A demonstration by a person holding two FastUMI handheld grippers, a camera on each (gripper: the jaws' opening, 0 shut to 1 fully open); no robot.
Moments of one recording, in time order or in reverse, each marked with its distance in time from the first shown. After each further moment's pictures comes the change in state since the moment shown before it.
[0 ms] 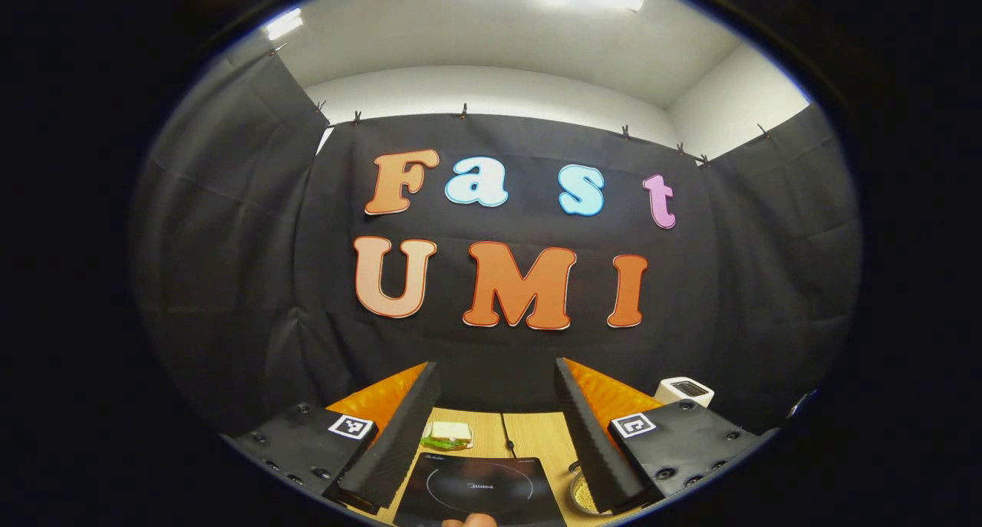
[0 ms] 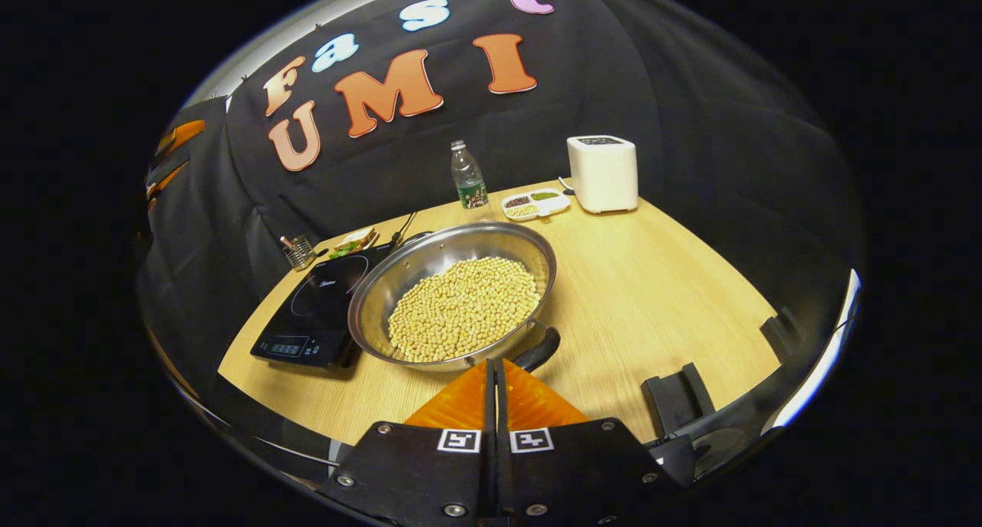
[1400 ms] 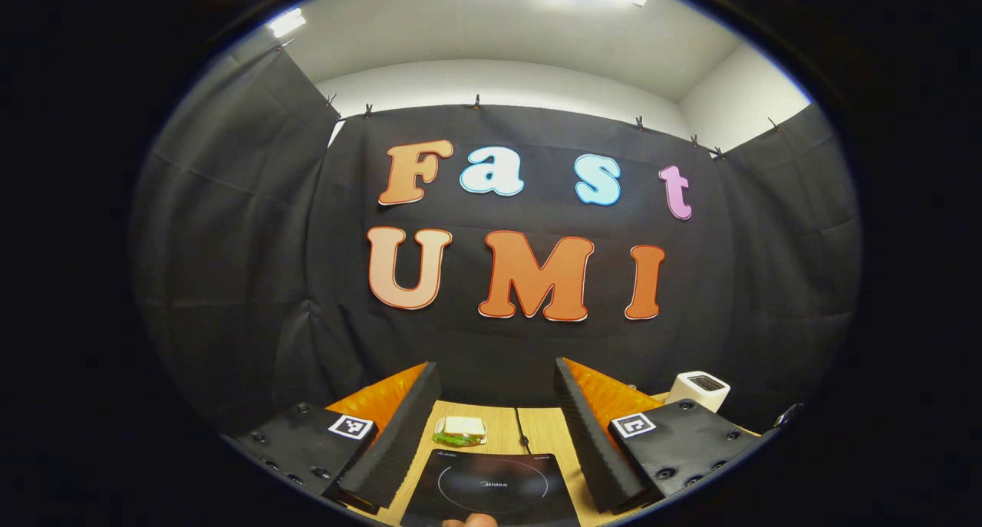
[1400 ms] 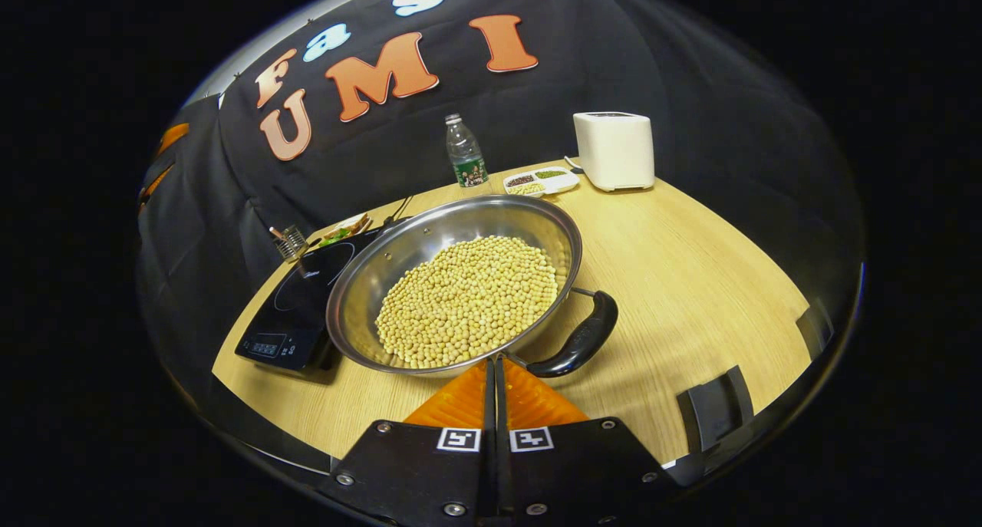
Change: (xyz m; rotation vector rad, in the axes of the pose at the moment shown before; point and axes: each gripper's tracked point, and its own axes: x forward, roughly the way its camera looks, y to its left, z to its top) left arm 0.002 0.006 -0.006 -0.007 0.051 0.067; right arm 0.063 -0.005 -0.012 0.014 0.027 -0.009
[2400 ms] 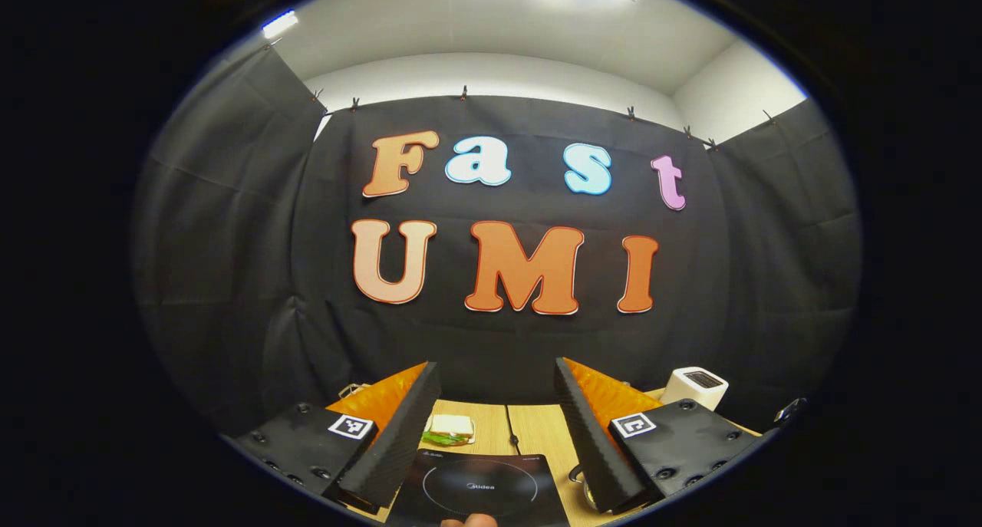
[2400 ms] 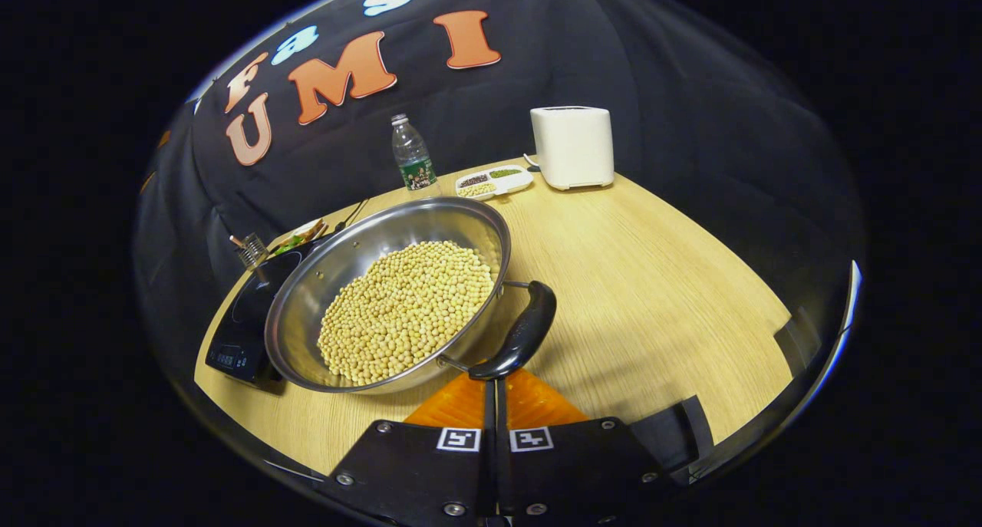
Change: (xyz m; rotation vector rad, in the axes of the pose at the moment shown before) left arm 0.009 -0.010 -0.002 0.020 0.048 -0.039; right arm 0.027 -0.052 0.008 0.030 0.018 -0.103
